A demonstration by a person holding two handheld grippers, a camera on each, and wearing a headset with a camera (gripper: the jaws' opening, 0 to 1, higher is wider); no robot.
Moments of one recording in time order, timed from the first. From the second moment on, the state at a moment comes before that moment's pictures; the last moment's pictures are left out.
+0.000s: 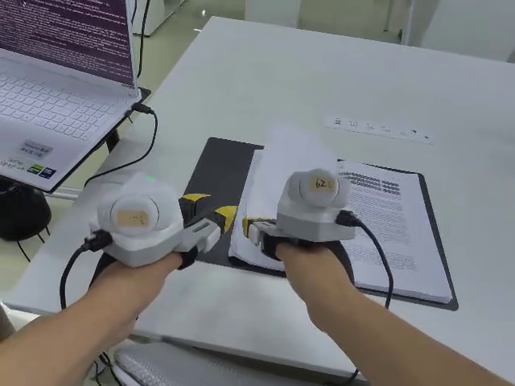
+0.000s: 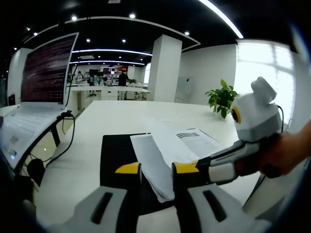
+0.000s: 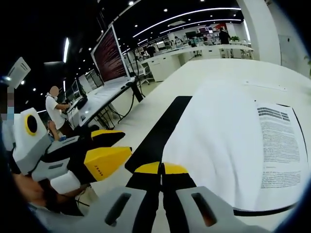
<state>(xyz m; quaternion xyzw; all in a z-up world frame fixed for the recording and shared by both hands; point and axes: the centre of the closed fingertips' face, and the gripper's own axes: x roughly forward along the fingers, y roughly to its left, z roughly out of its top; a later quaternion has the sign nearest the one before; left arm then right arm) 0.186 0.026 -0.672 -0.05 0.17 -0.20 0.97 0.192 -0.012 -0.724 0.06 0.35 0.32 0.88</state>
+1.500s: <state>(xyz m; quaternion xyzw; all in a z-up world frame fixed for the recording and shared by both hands) 0.213 -0.033 -0.754 -0.01 0.27 -0.23 0.93 0.188 -0.099 -0.744 0.11 0.33 0.27 0.90</state>
